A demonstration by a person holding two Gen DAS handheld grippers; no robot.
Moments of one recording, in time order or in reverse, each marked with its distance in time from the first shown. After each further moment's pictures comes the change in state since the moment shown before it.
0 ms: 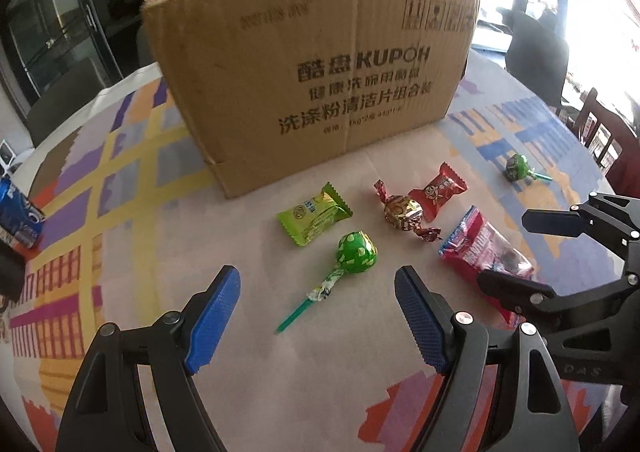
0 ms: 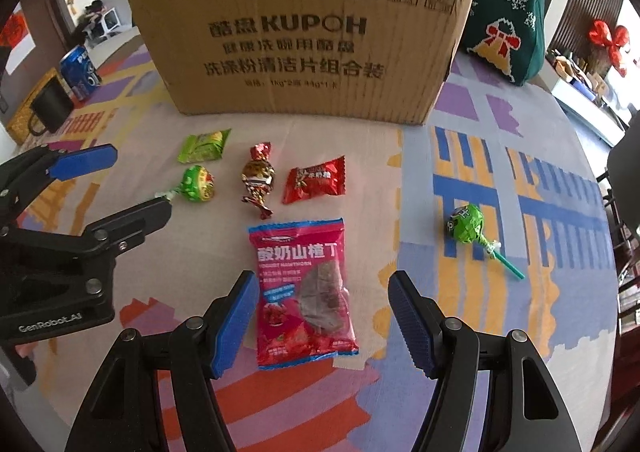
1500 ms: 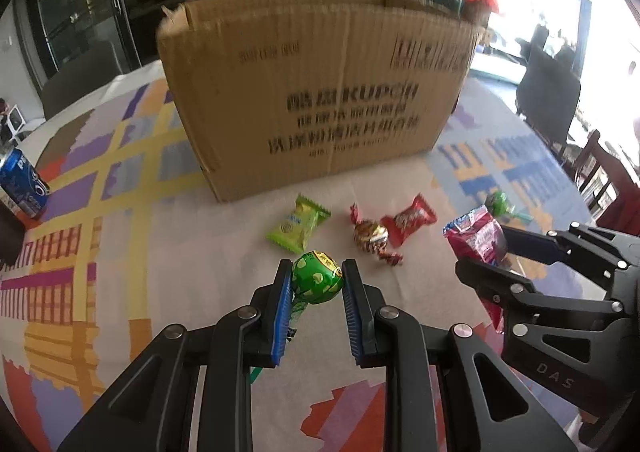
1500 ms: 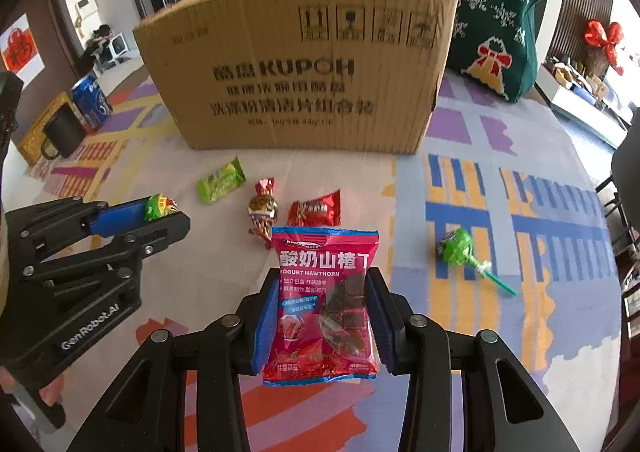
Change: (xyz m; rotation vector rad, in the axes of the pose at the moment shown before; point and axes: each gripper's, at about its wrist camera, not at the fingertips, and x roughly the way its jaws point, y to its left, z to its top) left arm -0.030 -0.014 0.008 -0.139 -0.047 -0.001; right arm -0.023 -0.013 0.005 0.028 -0.107 0.042
